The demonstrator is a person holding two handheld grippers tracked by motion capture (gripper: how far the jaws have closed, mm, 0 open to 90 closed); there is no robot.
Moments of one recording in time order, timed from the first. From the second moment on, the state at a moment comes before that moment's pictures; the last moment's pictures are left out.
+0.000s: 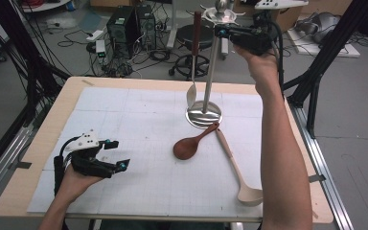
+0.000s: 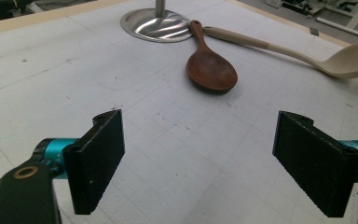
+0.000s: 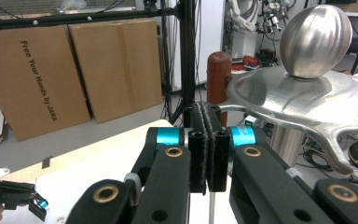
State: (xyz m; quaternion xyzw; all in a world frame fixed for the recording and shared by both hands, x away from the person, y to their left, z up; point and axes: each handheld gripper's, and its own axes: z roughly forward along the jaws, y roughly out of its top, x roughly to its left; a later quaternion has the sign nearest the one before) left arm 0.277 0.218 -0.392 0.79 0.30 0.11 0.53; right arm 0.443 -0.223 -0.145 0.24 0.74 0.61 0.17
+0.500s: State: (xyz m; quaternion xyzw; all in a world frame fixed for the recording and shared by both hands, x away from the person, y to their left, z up) left arm 0.276 0.219 -0.391 0.79 0.30 0.11 0.53; right arm 0.444 -0.220 -0.146 0.25 0.73 0.61 0.17
